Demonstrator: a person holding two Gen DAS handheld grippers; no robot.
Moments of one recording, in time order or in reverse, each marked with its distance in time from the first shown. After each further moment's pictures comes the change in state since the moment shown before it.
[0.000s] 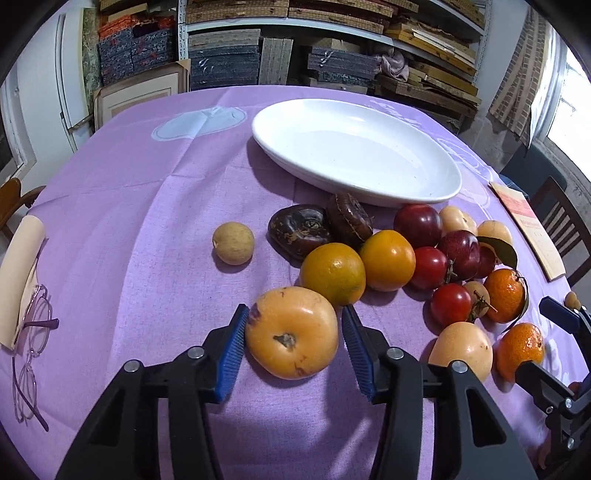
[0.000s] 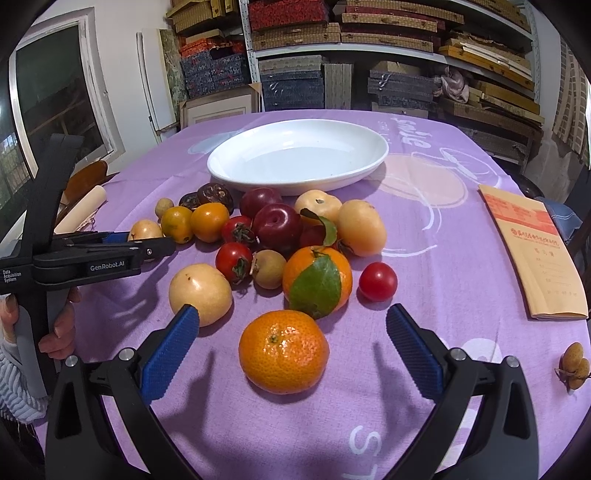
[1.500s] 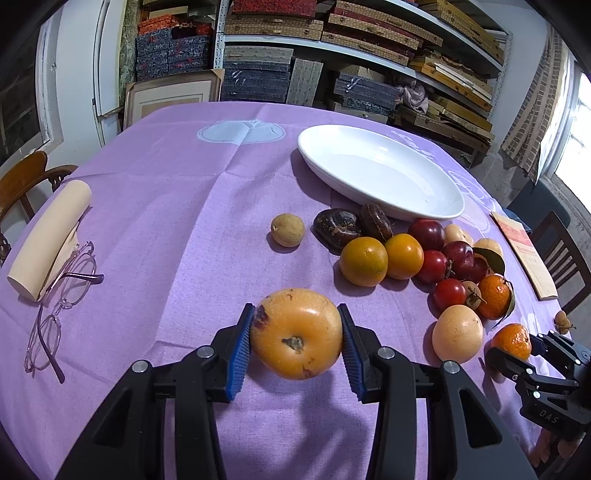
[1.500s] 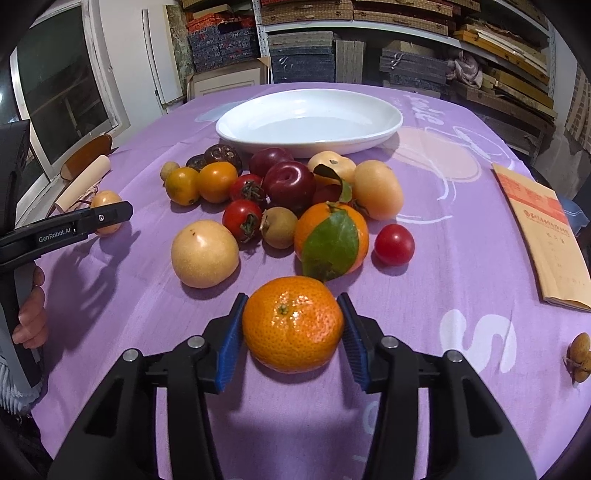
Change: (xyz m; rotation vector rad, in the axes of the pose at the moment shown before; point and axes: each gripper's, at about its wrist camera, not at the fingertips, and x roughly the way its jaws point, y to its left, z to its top) left arm -0.043 0.030 -0.030 -0.104 -0.093 0.016; right arm 0.008 0.004 -0.013 -0.034 0.100 0.025
